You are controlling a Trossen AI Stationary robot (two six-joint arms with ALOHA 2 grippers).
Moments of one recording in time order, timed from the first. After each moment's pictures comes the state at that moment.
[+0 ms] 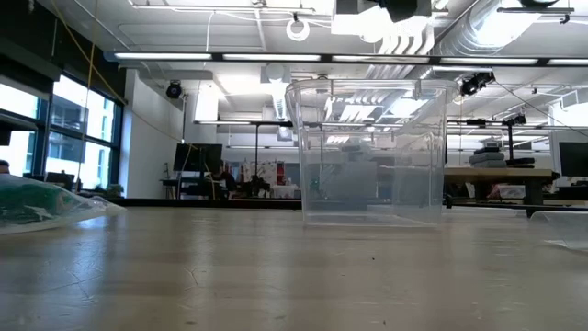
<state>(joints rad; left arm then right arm) -0.53 1.41 0.89 0.93 -0.42 -0.08 0.55 1.72 1.03 0.63 1.12 -1.14</state>
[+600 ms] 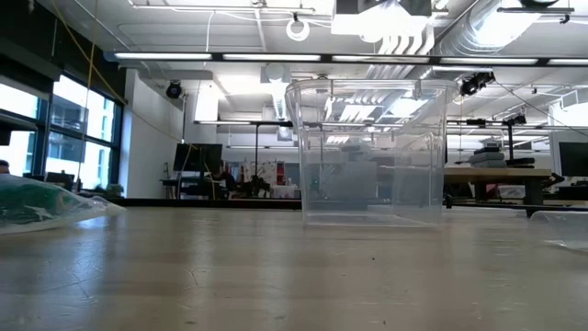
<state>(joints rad) -0.53 1.41 0.89 0.93 -0.40 -0.08 0.52 1.67 1.03 0.66 1.04 -0.82</state>
